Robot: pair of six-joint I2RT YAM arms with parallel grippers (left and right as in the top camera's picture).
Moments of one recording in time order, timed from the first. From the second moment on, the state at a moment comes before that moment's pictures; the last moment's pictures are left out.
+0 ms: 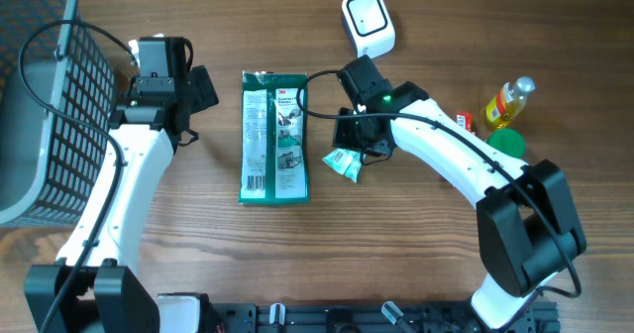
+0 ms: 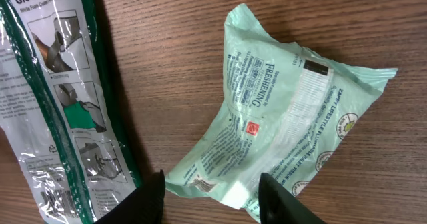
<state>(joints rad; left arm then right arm) -0.04 1.51 1.15 -0.59 -0.32 -0.32 0.55 1.86 1.31 -0.75 -0.13 0.72</state>
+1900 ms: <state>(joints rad) -0.04 1.51 1.15 -0.59 -0.32 -0.32 0.25 1.72 1.35 -0.89 -0.45 0.30</state>
